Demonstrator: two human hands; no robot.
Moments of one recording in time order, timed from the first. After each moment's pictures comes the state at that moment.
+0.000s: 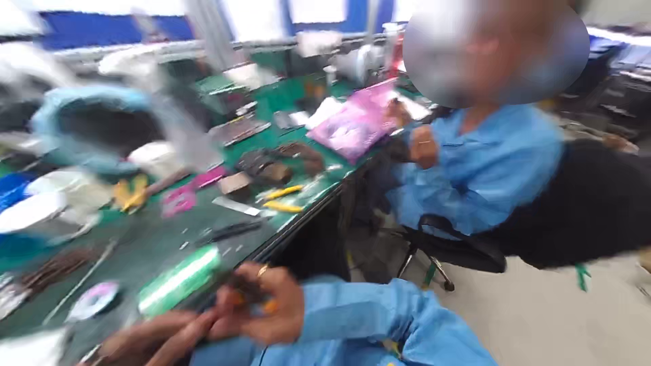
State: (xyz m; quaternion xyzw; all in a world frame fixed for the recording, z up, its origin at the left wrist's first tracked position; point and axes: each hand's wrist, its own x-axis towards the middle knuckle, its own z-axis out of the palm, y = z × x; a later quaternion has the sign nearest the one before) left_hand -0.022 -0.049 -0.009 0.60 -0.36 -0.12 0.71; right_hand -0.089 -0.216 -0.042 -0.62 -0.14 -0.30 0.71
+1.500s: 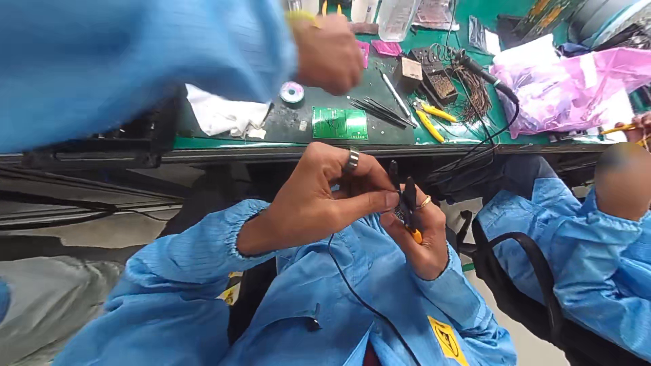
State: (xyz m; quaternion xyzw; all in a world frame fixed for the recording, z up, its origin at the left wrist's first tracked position) left_hand -0.040 -0.015 0.015 0.61 -0.39 -0.10 0.68; right_hand -0.126 -0.210 -0.046 -0.76 -0.17 -0.14 0.61
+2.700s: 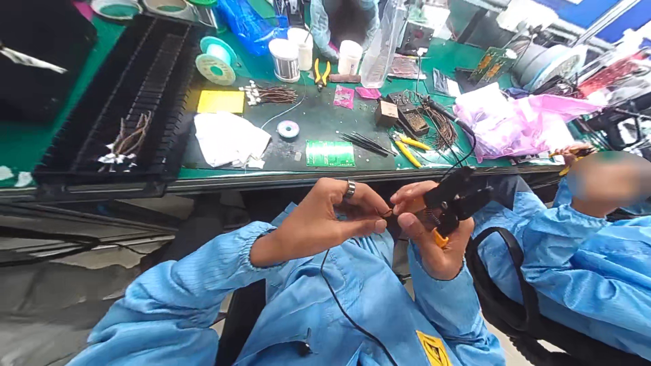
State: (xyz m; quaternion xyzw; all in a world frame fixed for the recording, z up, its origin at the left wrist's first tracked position) left_hand -0.040 -0.022 0.003 0.56 -0.41 -0.19 0.70; right_hand -0.111 -0.230 -0.009 -0.69 -0.22 -0.26 0.64
